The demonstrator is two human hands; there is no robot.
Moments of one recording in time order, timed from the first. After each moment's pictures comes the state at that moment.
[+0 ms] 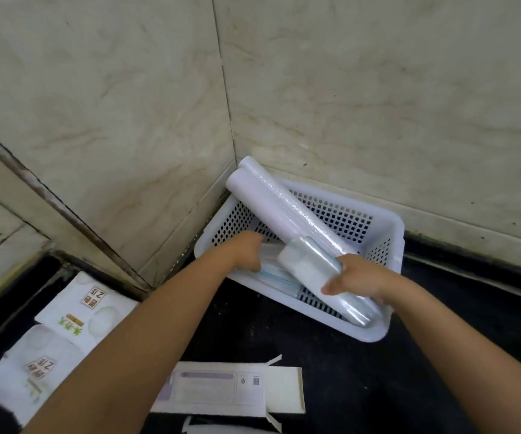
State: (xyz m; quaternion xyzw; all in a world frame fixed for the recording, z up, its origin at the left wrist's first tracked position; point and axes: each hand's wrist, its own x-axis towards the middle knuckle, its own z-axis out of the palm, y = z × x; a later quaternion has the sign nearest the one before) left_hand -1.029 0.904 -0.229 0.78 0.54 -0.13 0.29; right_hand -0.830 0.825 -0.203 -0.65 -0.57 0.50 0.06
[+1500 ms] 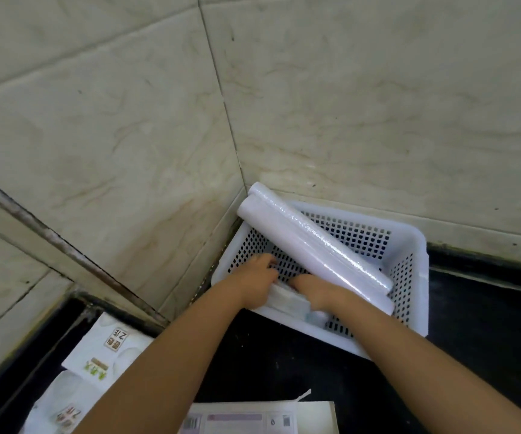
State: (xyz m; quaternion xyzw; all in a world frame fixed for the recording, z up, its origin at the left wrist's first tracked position) left_hand -1.043 0.896 -0.224 0.85 0.46 -0.20 0.15; right_hand -0.906 0.875 -0.247 -0.57 -0.72 0.38 -0.11
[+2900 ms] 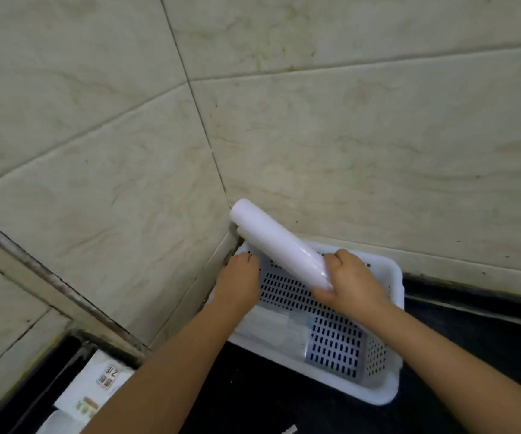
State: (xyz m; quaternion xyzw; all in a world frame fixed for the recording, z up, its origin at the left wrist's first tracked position) left_hand -1.019 0.908 -0.191 0.82 0.56 0.04 -0.04; right_hand -0.832 0.858 -0.191 -0.66 -0.73 0.10 0.15
